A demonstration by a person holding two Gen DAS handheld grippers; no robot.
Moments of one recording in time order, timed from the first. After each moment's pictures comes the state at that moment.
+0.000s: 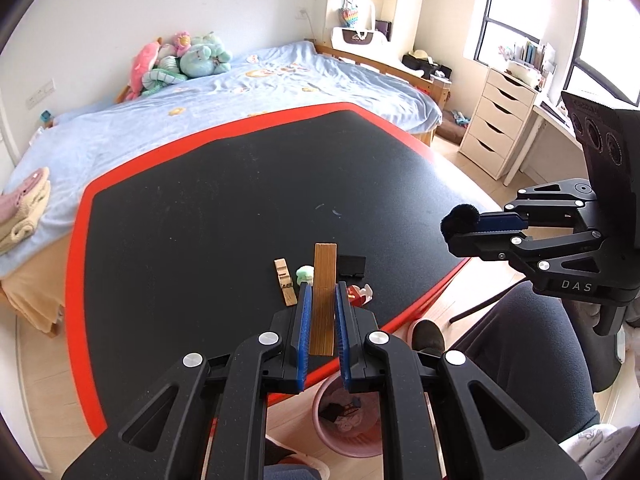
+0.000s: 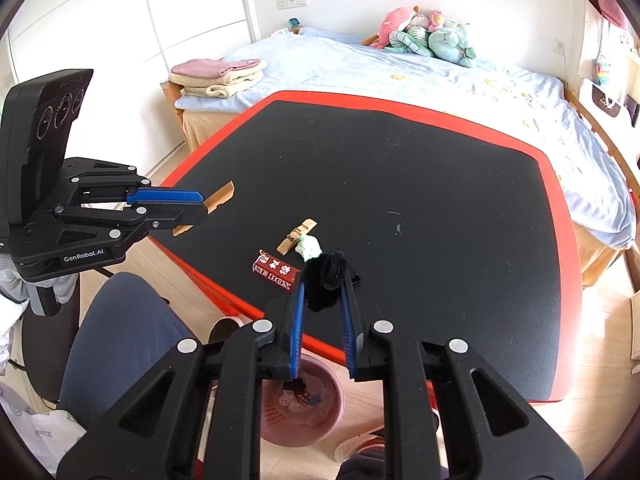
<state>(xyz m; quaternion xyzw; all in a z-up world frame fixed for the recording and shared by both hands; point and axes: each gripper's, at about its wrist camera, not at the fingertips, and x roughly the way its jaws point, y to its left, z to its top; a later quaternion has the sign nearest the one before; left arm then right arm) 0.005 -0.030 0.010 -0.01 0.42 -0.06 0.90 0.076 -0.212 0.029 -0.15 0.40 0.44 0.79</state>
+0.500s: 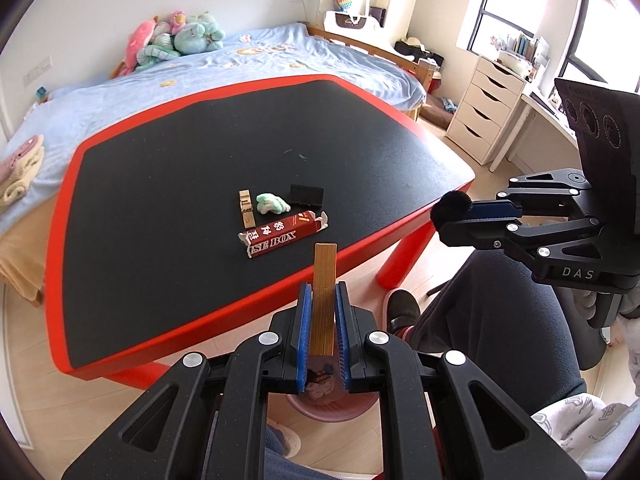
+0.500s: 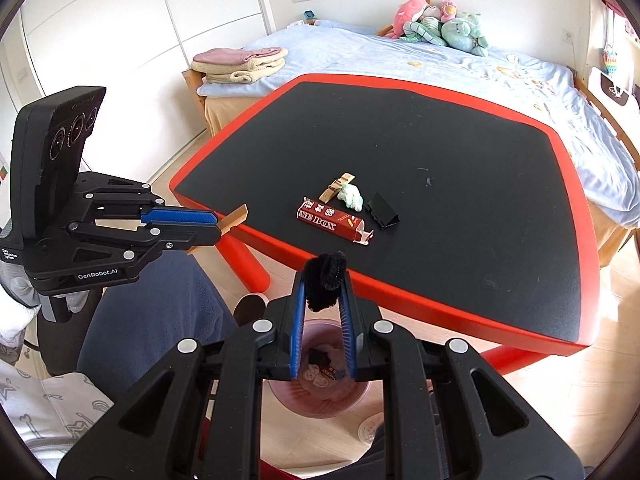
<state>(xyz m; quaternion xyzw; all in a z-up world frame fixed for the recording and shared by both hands) -0.058 -0.055 -0.018 -0.04 0.45 -0.08 0.89 0.020 -0.238 0.008 -0.15 0.43 0.46 0.76</state>
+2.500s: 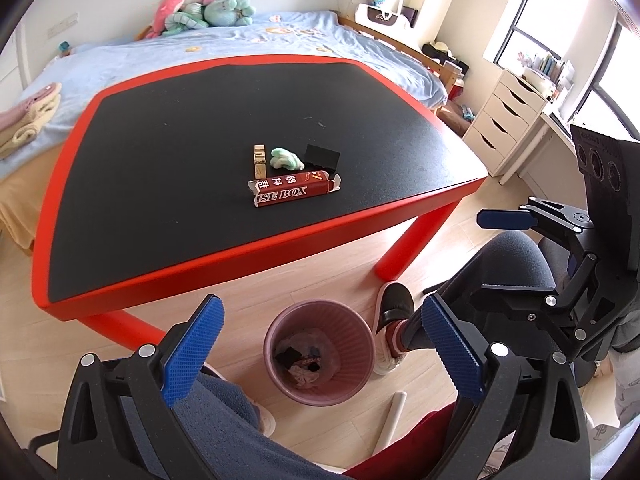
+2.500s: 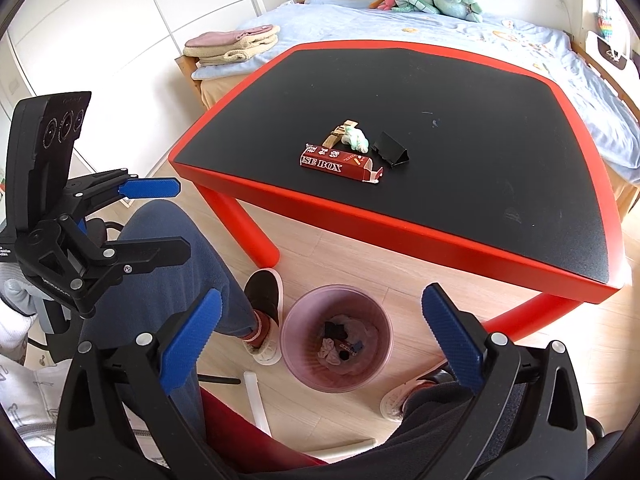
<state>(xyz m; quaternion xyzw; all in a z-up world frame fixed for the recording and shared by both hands) -0.077 -0.050 -0.037 -0.09 0.46 -0.04 0.88 0.015 -0.254 -0.024 -0.13 0.46 0.45 0.75</state>
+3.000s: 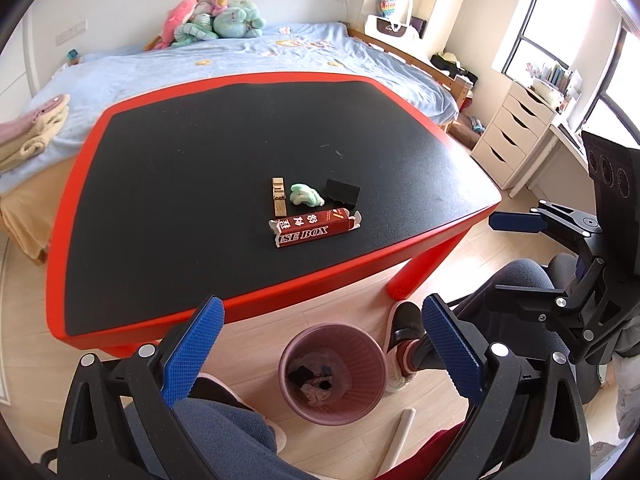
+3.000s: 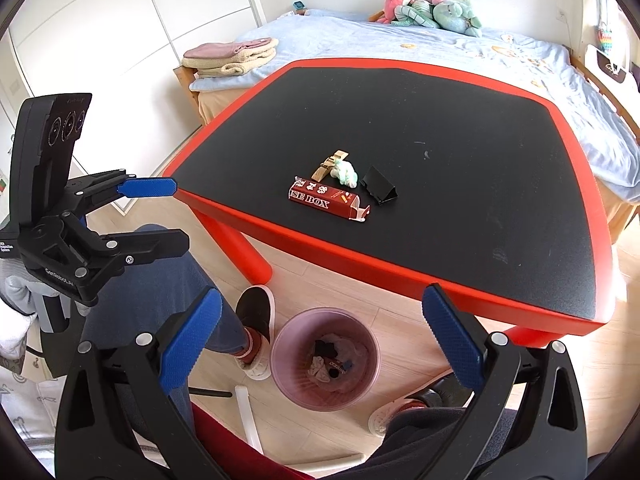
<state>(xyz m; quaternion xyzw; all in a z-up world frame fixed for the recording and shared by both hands) -0.052 -0.034 -0.021 -0.09 0.45 -0.03 0.89 0.041 -0.242 -0.003 -0.14 0.44 0.46 0.76</state>
